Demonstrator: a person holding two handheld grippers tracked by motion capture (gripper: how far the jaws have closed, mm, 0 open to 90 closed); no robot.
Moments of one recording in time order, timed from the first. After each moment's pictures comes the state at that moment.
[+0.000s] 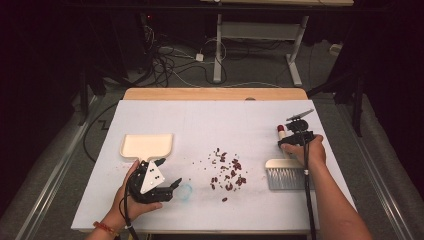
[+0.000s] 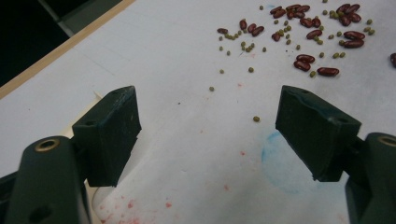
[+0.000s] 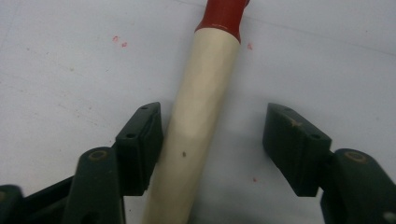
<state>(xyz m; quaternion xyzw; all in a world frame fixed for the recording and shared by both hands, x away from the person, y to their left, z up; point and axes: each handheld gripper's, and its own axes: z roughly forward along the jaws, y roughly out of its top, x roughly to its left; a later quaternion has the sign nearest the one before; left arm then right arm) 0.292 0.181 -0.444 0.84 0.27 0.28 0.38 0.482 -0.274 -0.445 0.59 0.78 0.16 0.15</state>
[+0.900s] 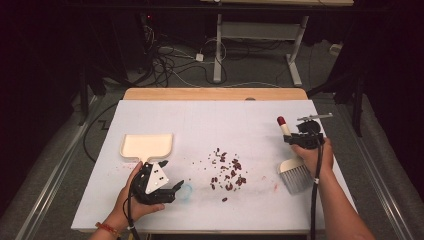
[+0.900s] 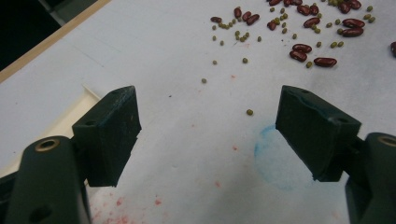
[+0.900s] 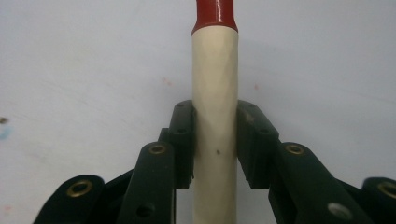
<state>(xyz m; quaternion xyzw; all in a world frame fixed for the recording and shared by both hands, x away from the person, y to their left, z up) 0.292 0.174 -0.448 0.85 0.27 0.27 0.36 0.448 -0.293 -0.422 0.54 0.76 0.31 0.18</state>
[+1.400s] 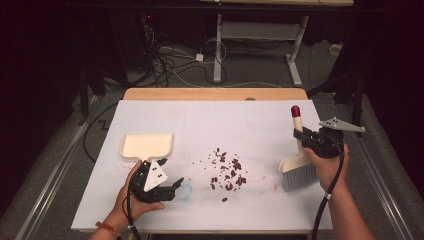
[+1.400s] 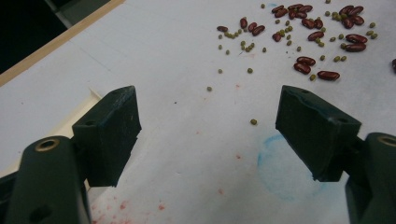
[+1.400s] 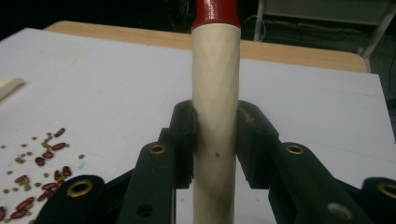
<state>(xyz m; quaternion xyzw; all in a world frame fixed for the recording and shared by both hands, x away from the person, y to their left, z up) 0.295 0.175 -0.443 0.84 0.28 0.27 0.38 0.389 -0.306 -0.384 0.49 0.71 0.44 0.26</state>
